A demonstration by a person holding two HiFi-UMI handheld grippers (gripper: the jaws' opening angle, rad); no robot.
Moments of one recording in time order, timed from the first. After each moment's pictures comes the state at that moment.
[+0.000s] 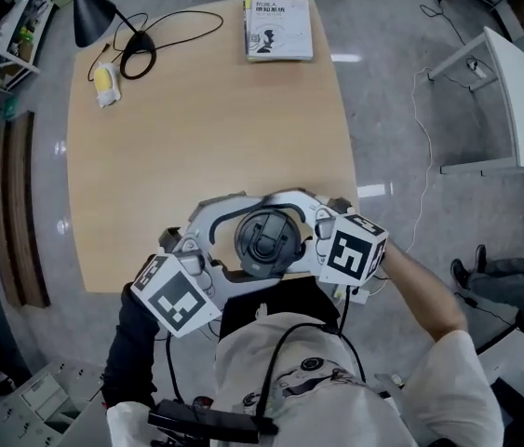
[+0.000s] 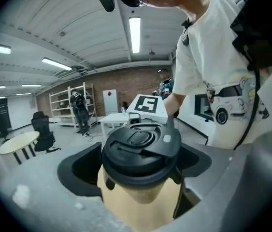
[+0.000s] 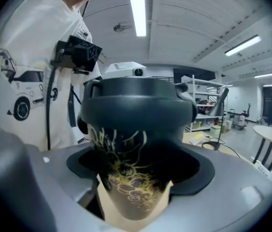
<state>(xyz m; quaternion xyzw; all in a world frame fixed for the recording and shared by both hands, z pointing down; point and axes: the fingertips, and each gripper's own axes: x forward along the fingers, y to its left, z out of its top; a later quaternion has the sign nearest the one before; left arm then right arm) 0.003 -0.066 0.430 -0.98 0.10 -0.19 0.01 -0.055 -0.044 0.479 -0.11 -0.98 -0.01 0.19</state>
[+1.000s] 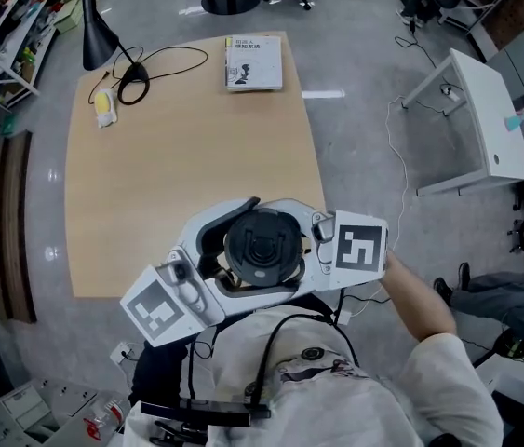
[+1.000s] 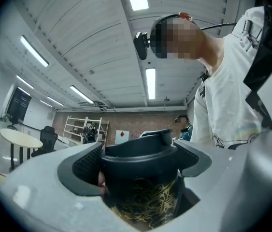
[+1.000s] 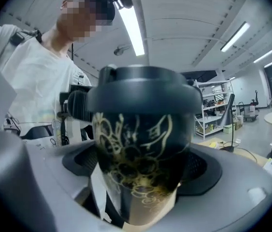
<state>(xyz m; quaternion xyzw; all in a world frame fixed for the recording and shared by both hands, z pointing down) 0.051 -0.050 0.282 -0.98 0.19 0.08 -0.03 -0.008 -0.001 0.346 -0.18 -0.98 0.06 0.11</state>
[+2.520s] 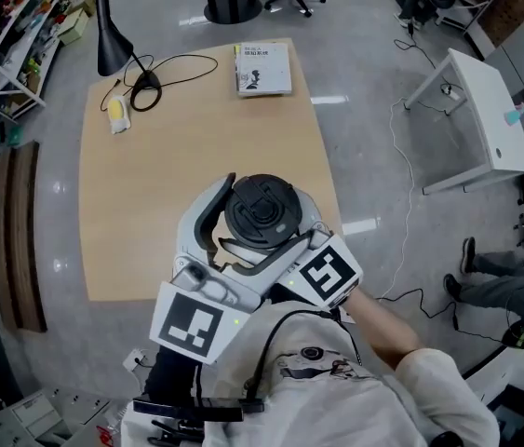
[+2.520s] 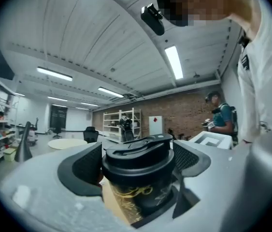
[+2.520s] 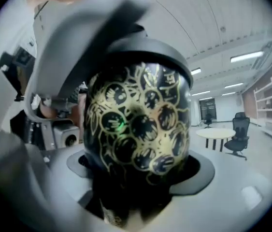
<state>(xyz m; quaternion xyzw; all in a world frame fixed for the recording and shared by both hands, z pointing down) -0.001 -0.071 0.271 -0.91 0.41 -0.02 -0.05 -0.058 -0.065 0.342 0.22 -0.97 0.04 0.05</state>
